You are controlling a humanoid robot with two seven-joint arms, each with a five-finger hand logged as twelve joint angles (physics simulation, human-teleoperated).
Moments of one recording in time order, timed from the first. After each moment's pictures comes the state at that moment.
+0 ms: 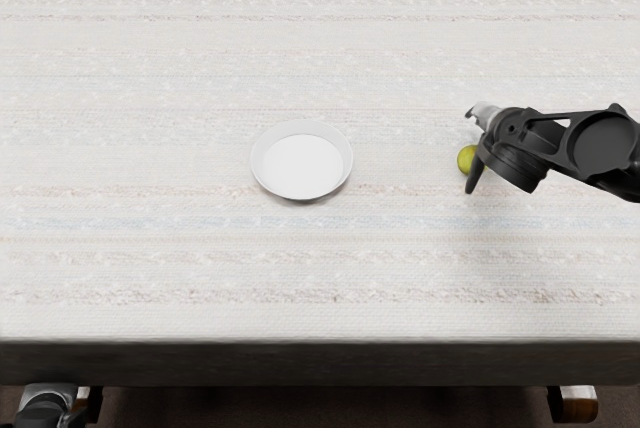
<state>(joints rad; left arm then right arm) -0.35 0.00 1.69 0.00 -0.13 0.05 0.20 1.39 -0.33 -0.37 1.03 -0.44 -0.32 -0.61</state>
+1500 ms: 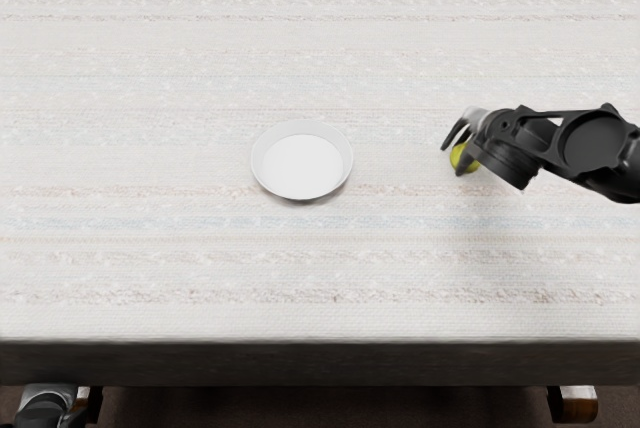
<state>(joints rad) -0.35 0.00 1.69 0.00 -0.13 0.05 0.20 1.37 -0.30 -0.31 0.98 -0.42 -0.27 -0.61</state>
